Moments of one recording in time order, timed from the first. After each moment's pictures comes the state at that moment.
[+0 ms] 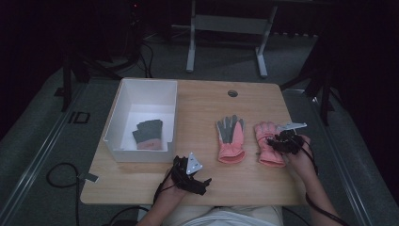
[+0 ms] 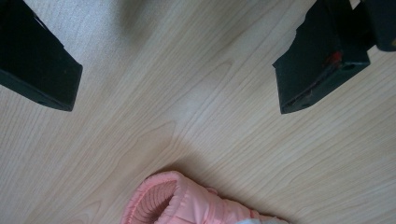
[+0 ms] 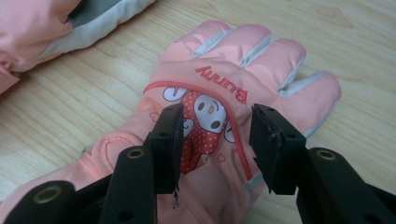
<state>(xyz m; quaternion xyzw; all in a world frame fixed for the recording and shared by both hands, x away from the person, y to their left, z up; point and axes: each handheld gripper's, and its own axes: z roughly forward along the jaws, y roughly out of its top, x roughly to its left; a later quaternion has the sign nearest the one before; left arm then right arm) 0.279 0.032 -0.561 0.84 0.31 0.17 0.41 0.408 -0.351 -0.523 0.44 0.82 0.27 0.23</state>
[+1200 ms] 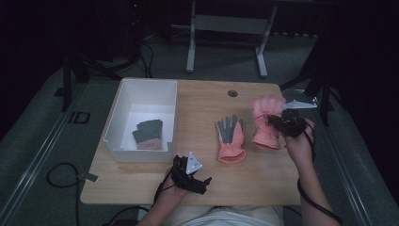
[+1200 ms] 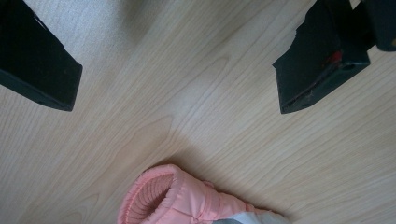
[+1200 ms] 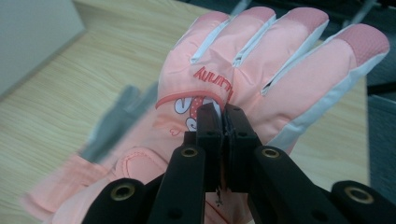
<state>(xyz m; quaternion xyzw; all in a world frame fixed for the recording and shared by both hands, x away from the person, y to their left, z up) 0.280 0.032 -0.559 0.83 0.31 0.18 0.42 0.396 -0.299 -0.415 0.47 0.77 0.36 0.25</state>
